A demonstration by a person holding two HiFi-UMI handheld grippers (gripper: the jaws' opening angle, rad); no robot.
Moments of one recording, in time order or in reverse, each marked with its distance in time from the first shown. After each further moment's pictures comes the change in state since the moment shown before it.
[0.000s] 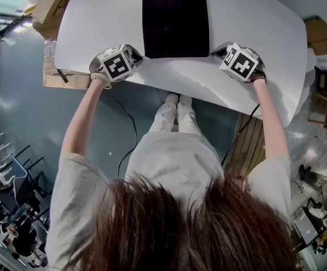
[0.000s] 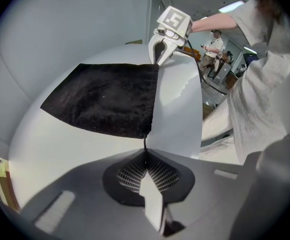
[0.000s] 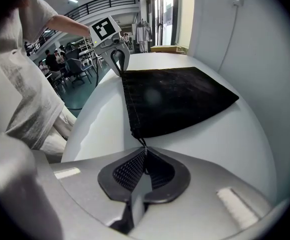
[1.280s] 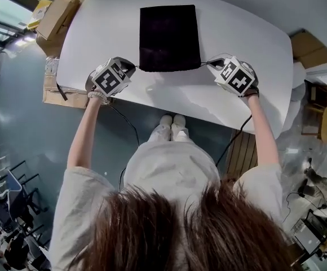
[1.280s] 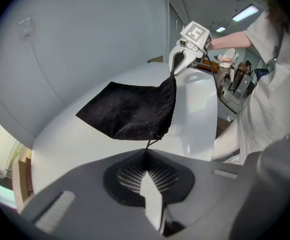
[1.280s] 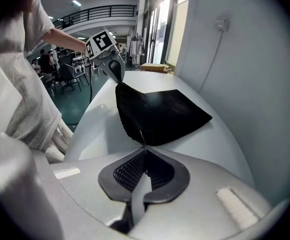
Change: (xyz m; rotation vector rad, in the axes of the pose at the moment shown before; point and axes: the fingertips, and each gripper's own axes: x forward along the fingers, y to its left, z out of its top) left arm -0.052 0.039 0.020 -0.166 -0.136 0.192; right arm -0.057 -0.030 0.032 0.021 -0.146 -0.149
